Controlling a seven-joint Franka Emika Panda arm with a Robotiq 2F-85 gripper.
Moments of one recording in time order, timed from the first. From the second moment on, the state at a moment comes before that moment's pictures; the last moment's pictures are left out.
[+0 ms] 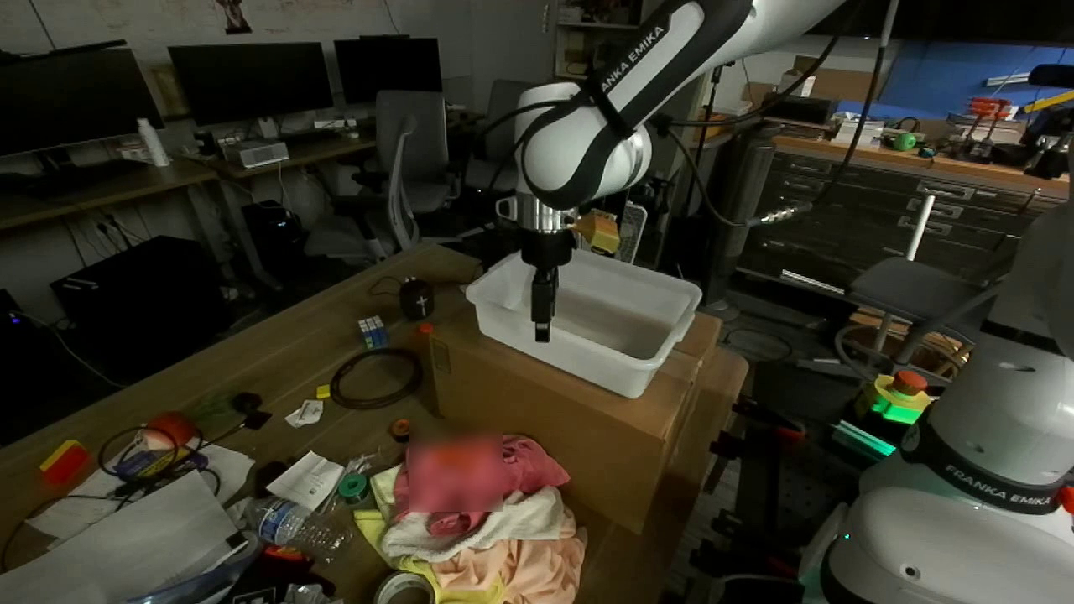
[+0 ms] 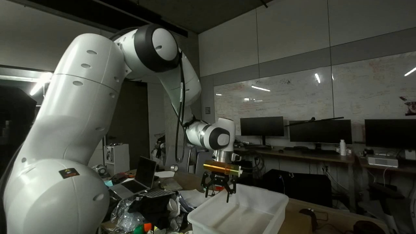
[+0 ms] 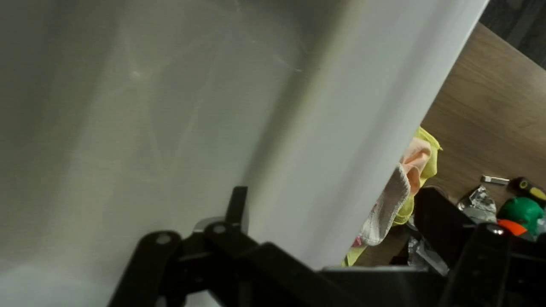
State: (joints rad) arm -0.06 0.29 0.03 -2.15 0.15 2.35 -0.54
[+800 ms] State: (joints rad) arm -0.08 0.39 0.04 -2.16 0.13 2.48 -0.53
